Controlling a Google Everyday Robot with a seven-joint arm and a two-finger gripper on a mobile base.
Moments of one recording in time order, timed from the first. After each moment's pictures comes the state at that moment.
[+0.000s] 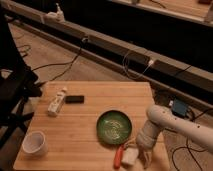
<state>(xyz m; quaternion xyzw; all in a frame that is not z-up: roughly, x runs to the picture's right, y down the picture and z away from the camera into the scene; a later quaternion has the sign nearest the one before) 0.173 0.359 0.749 -0.46 -0.37 -0.21 0.78</state>
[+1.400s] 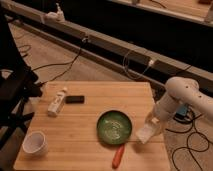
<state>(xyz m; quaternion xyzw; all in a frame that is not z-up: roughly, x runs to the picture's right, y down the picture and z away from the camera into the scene) 0.239 0.167 0.730 -0.37 -0.21 -0.11 0.90</state>
